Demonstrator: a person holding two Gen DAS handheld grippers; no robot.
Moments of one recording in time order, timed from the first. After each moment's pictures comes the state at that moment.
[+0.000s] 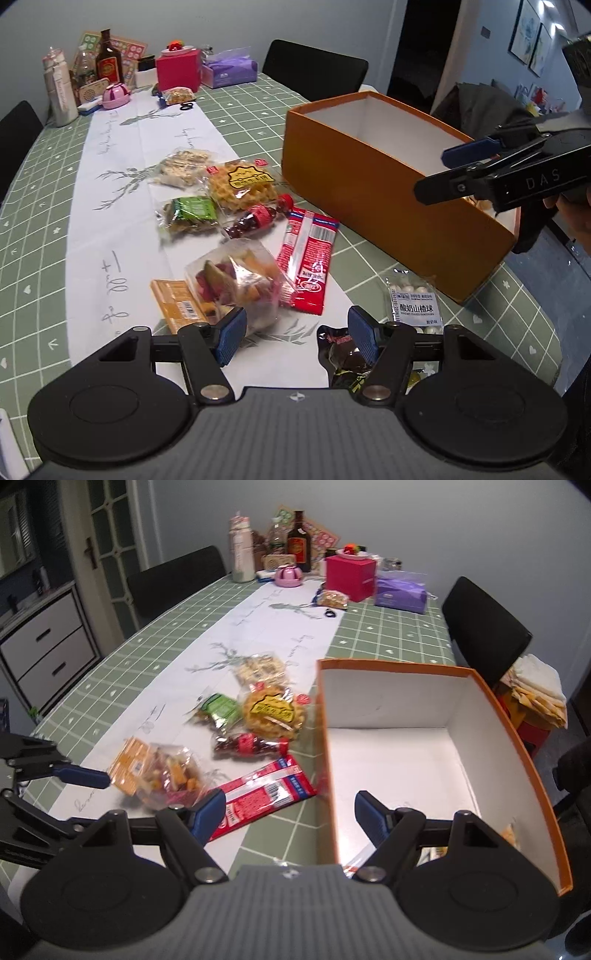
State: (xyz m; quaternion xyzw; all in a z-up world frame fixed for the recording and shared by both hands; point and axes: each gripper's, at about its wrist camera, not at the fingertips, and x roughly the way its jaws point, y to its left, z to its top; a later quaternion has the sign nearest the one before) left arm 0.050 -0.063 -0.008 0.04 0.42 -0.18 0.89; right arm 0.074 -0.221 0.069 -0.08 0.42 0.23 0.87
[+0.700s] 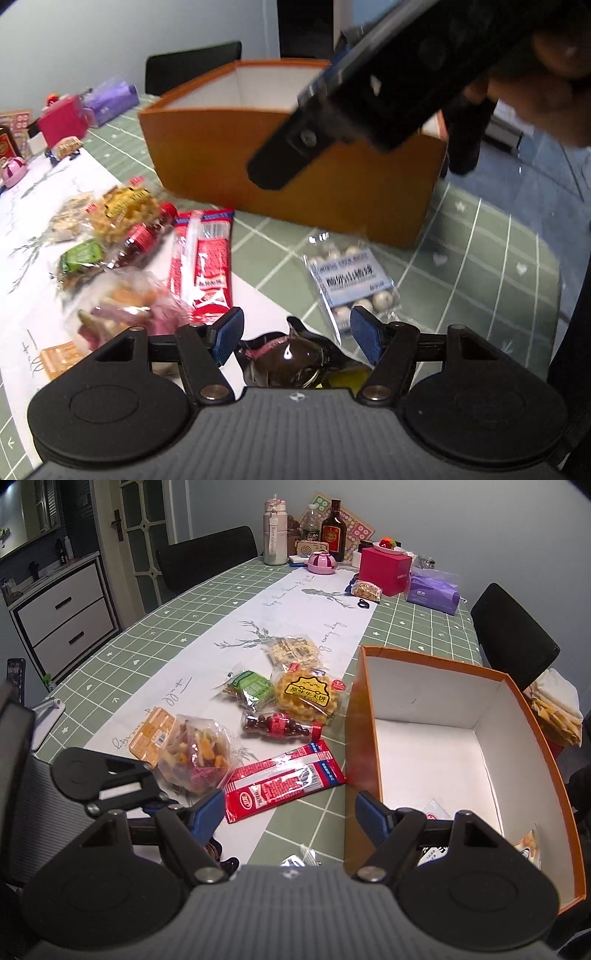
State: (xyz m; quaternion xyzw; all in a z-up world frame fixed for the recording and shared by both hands) left arm 0.044 -0.135 -0.059 0.18 0.40 -0.31 0.84; right arm 0.061 -0.202 0.059 -0.11 0.43 0.25 0.86
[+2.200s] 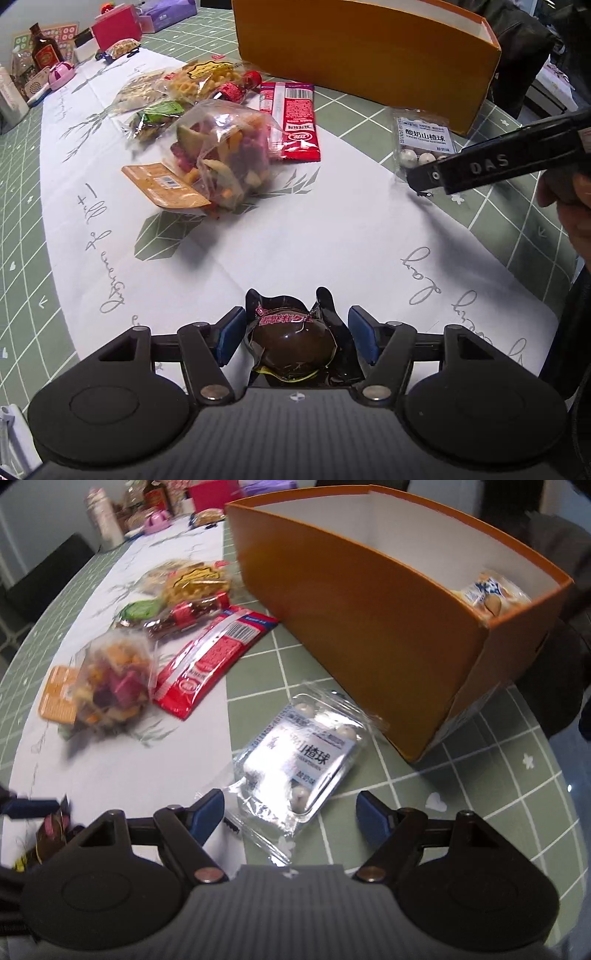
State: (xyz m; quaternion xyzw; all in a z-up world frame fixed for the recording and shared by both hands) left arm 0.011 -0.044 -0.070 0.17 0.50 -0.23 0.82; right arm -0.012 -0.186 -0.043 0.07 0.50 -0.02 0.86
